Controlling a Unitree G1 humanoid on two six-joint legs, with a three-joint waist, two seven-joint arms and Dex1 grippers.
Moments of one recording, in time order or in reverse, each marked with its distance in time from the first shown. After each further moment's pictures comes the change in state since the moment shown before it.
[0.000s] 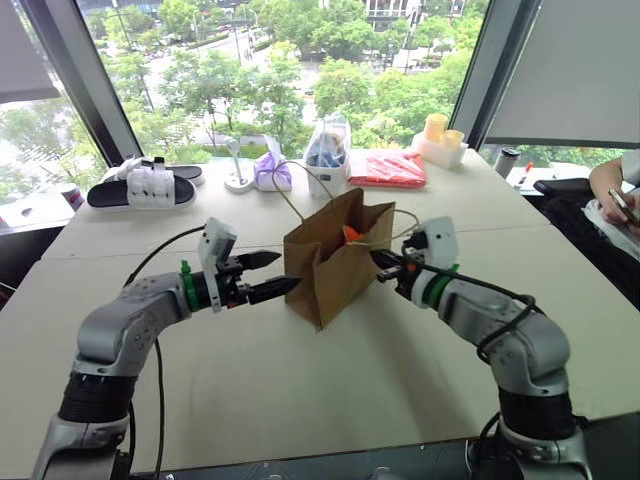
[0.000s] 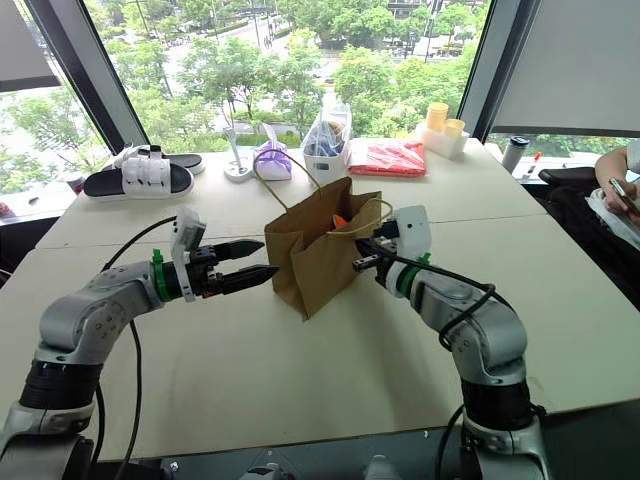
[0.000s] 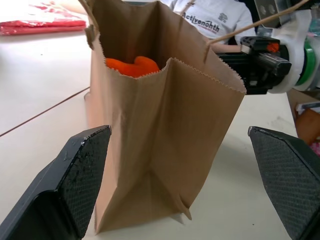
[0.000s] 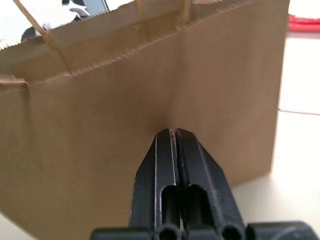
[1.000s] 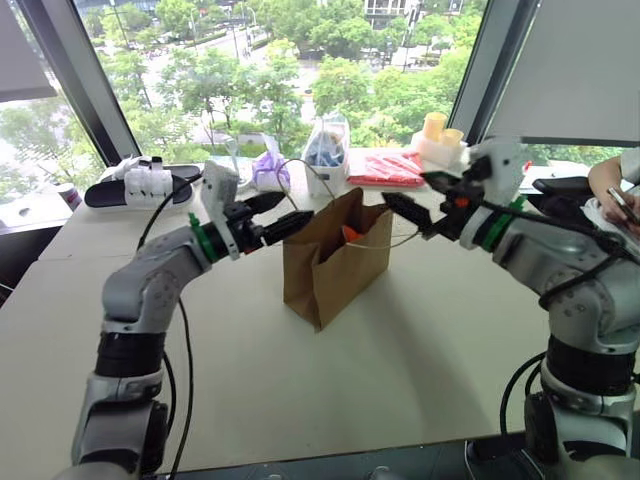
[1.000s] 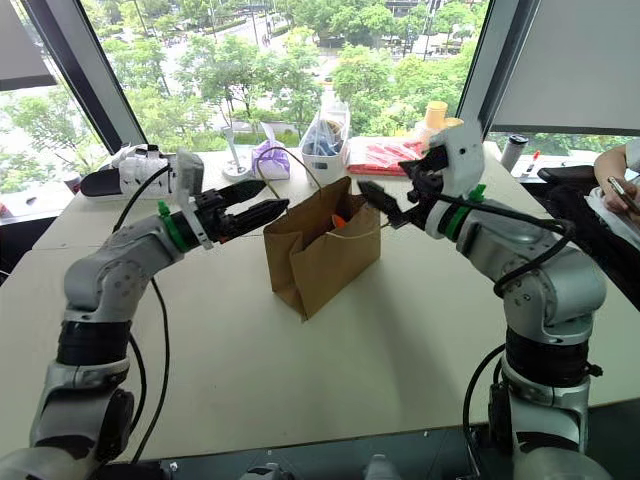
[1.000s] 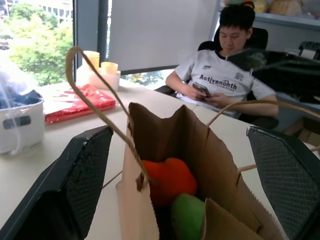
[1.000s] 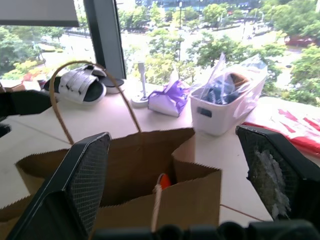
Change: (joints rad) left arm -0.188 -0.102 0.114 0.044 -0.029 -0.005 0.163; right arm -0.263 -0.229 -0.244 -0.049 0.092 0.097 0.135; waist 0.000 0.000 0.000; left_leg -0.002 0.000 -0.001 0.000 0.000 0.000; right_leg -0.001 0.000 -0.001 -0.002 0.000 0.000
